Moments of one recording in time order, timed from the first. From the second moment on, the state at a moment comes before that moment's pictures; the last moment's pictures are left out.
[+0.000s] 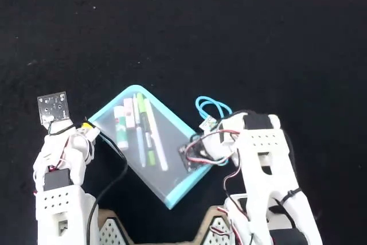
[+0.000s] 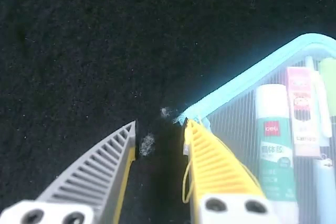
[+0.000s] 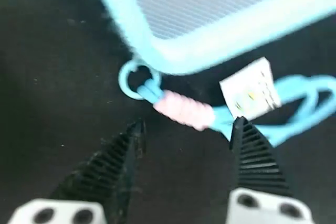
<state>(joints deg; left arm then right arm) -18.1 -75.6 89.8 35.6 -2.6 -3.2 -34.0 58.8 66.2 110.8</state>
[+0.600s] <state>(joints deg) -18.1 -75.6 89.8 35.6 -2.6 -1.5 -34.0 67.5 53.1 123.5</state>
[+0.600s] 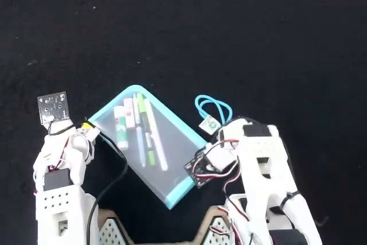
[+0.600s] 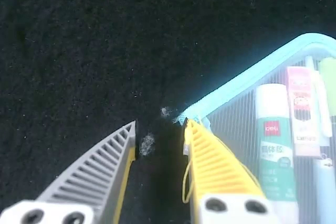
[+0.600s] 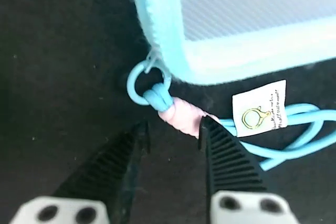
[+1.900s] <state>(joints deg) -18.1 -75.6 89.8 35.6 -2.6 -9.3 -34.0 69.5 45.1 65.0</state>
